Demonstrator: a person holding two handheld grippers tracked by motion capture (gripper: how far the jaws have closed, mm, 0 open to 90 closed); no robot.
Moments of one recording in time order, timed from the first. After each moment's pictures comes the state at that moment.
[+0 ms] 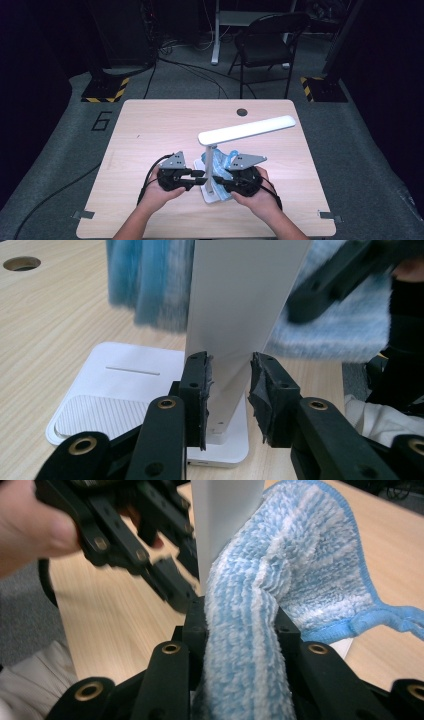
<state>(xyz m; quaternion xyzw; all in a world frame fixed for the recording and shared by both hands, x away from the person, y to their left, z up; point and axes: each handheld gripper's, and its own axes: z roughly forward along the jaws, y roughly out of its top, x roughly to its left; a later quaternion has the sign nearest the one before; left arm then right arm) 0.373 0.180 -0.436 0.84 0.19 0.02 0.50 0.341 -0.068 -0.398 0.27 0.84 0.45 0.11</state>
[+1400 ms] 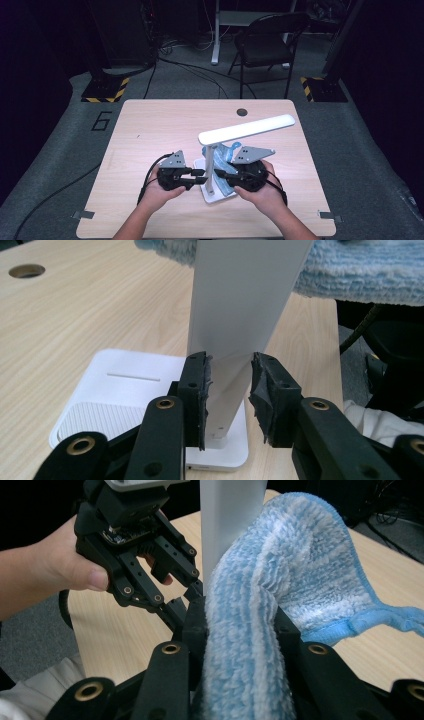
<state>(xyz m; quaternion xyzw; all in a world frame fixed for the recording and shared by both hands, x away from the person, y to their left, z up) 0.373 0.180 -0.430 0.84 0.19 0.03 0.51 0.338 -0.074 -0.358 0.26 0.83 0.47 0.13</state>
